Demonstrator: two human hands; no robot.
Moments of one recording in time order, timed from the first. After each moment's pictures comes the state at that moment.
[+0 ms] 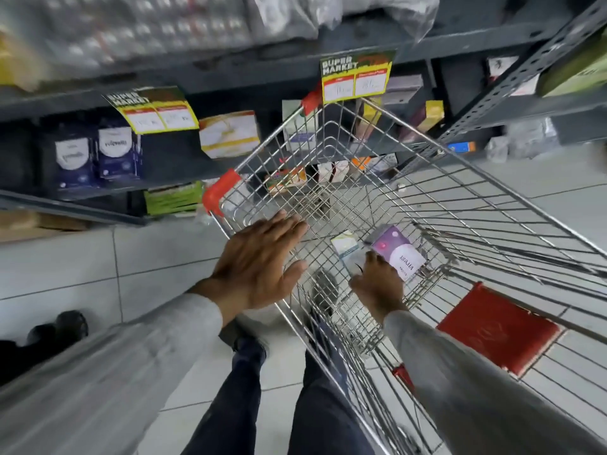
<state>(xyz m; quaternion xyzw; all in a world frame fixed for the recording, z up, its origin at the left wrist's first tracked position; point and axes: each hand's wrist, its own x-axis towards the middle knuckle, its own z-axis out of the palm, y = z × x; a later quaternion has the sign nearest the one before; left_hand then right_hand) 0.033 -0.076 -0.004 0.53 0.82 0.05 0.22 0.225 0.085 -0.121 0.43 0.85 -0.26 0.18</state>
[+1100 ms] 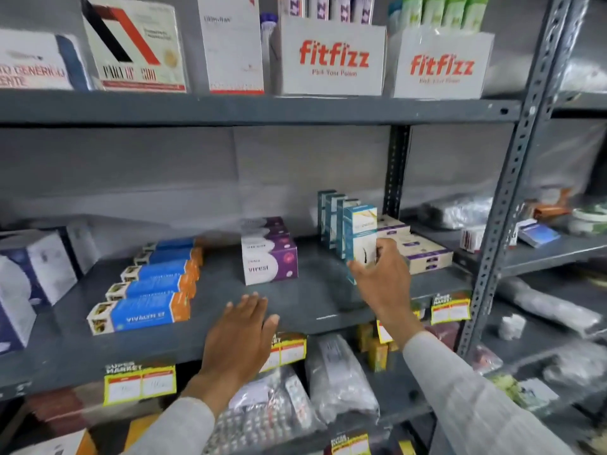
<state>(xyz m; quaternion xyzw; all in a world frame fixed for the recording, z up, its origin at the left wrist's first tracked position) -0.176 -0.005 0.406 0.44 0.87 0.15 -0.15 -0.026 0.215 0.483 0.35 0.76 -0.27 -0.47</state>
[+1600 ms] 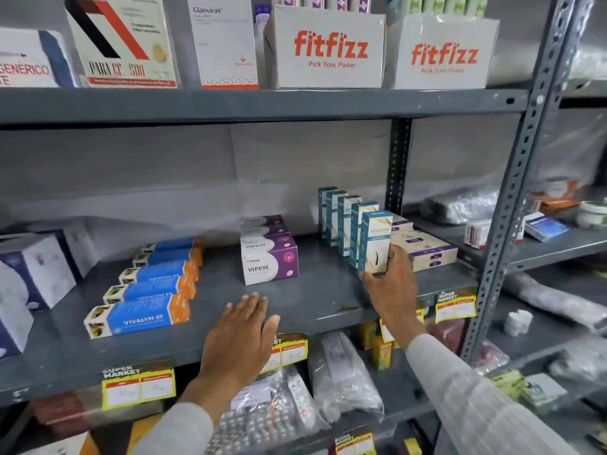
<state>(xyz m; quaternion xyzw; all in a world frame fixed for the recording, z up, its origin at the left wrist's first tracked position) -0.176 -0.007 0.407 0.44 0.87 0.16 -0.13 -0.031 0.248 0.441 0.37 0.75 -0.28 -0.47</state>
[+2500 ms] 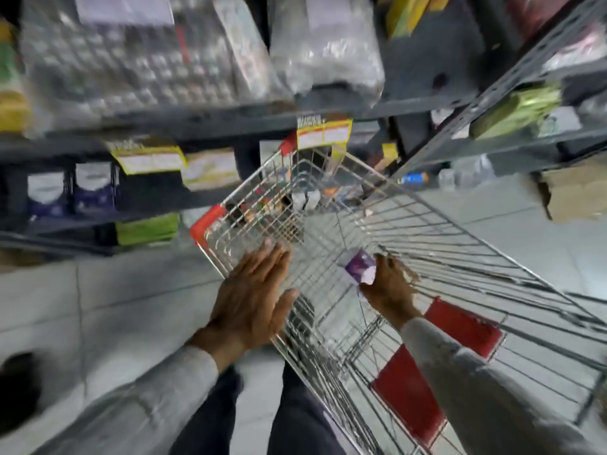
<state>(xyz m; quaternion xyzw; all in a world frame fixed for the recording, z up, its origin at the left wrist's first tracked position) 0.061 -0.084 0.000 0.52 0.83 0.15 0.16 0.242 0.151 -0.073 0.46 0.84 -0.26 0.14</state>
